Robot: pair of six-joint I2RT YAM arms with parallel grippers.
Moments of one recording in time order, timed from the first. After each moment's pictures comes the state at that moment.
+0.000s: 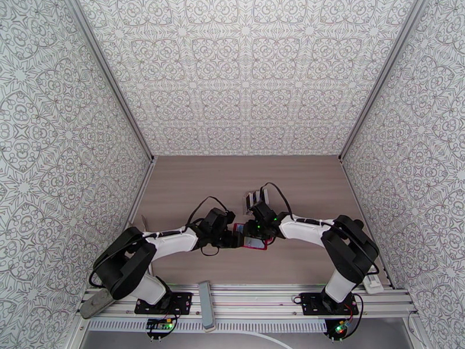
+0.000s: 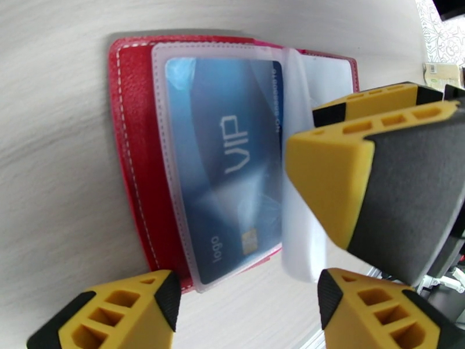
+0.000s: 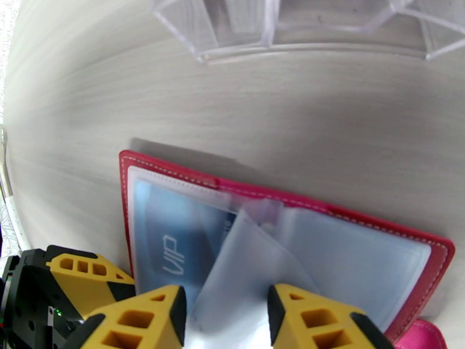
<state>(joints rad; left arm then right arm) -0.68 1.54 0.64 -0.06 0.43 -0.68 0.76 1.71 0.92 -0.25 -0.18 0.86</state>
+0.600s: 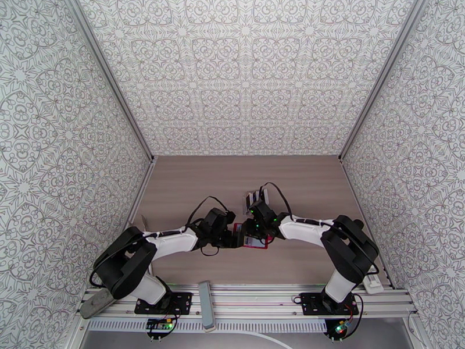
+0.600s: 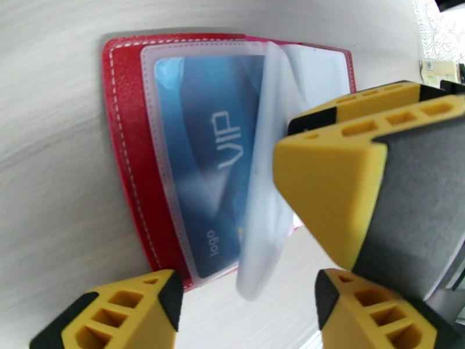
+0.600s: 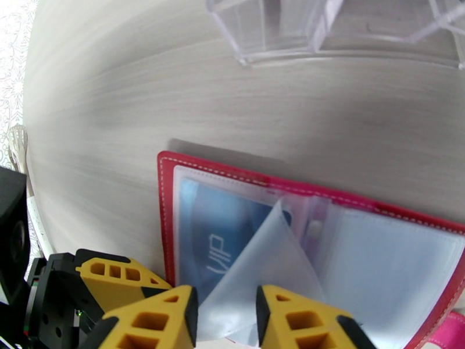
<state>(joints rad) -0.68 1.55 0.64 -0.05 0.44 -0.65 0.77 1.71 0.91 -0.19 -0.22 0.90</state>
